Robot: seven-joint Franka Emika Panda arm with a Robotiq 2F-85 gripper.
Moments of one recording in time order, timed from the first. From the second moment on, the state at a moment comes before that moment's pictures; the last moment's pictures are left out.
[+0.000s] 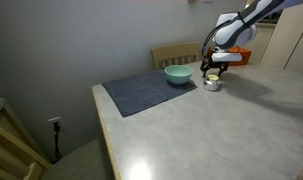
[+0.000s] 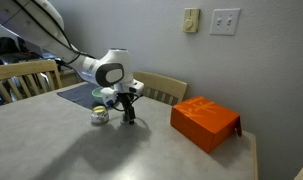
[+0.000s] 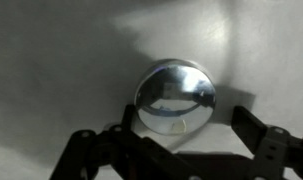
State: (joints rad) arm 0.07 0.93 -0.12 -1.46 0.07 2.48 0.45
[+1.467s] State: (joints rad) arm 0.06 0.90 -0.13 -1.50 0.15 2.43 0.54
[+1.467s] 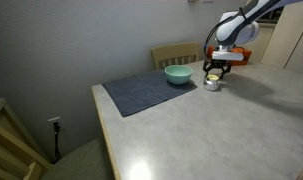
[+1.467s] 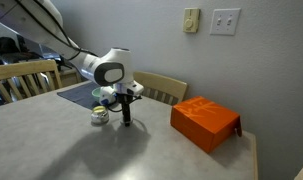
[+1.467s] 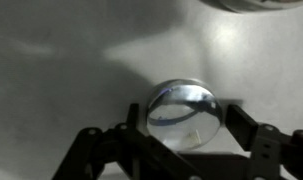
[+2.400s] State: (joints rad) arm 0.21 0.79 -0.22 -1.64 -0.03 2.42 0.68
